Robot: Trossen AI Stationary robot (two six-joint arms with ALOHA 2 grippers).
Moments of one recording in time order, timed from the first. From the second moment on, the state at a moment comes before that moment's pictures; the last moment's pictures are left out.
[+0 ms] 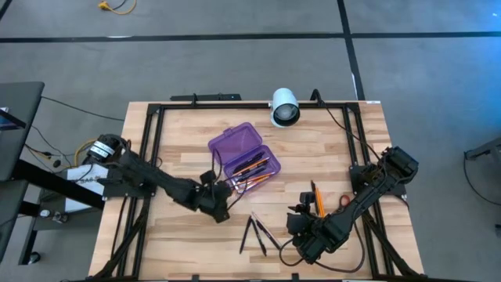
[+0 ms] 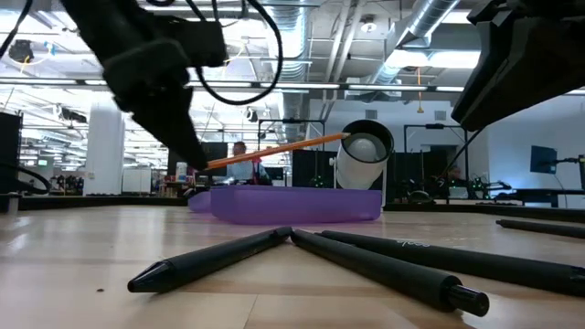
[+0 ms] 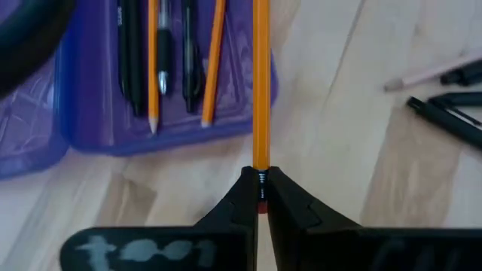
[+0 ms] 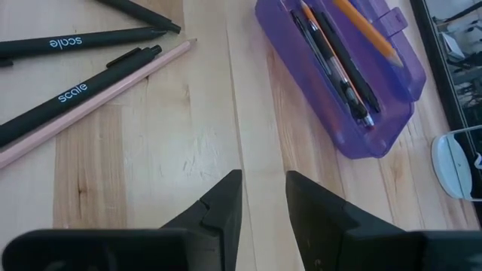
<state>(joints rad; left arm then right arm) -0.40 1.64 0.94 -0.44 -0.48 -0.65 0.76 1.81 1.21 -0.87 0.76 0.65</state>
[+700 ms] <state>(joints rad) -0.23 1.64 0.95 -0.39 -0.45 -0.44 0.76 1.81 1.21 -0.87 0.76 0.65</state>
